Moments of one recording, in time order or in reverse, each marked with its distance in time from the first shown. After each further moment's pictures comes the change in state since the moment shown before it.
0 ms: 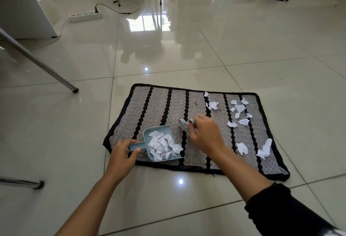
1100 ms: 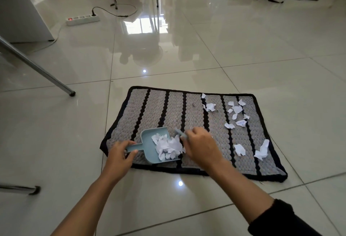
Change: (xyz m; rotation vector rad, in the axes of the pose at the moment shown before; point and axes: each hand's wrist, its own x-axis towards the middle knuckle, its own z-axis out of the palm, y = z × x) left_hand 0.006 0.002 -0.003 -0.014 -0.039 0.003; right_hand -0.026 -0.008 0.002 -0.149 -0.045 -0.112
